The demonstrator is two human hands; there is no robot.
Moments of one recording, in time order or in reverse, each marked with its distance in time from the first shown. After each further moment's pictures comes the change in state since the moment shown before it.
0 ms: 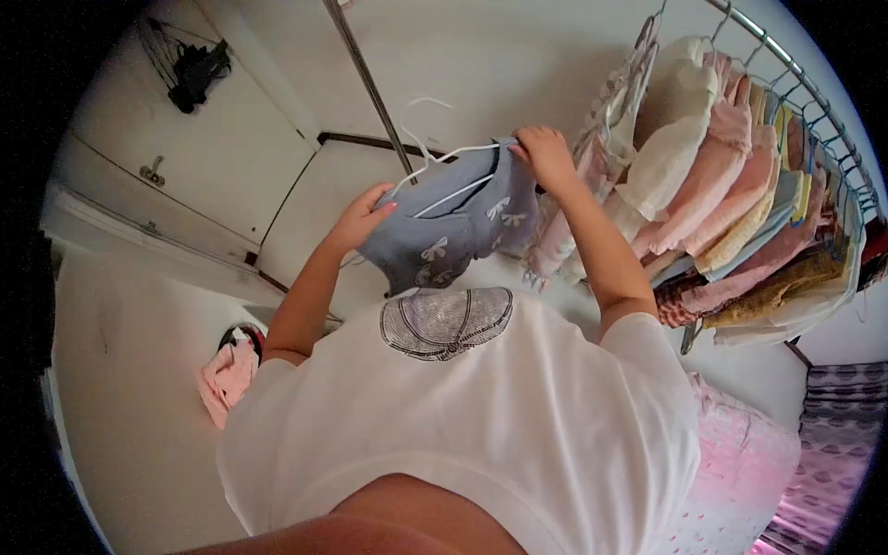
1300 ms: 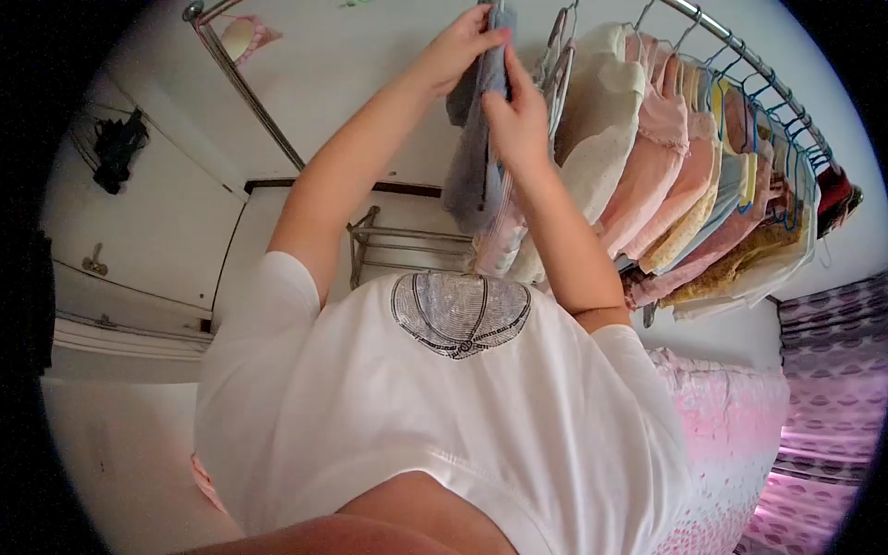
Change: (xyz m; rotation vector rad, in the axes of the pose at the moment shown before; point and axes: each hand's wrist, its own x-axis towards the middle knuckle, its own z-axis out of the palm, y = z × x) left_hand 0.336 0.188 0.104 -0.577 -0.269 0.595; right_hand 0.066 0.008 -0.114 0.888 0.551 0.382
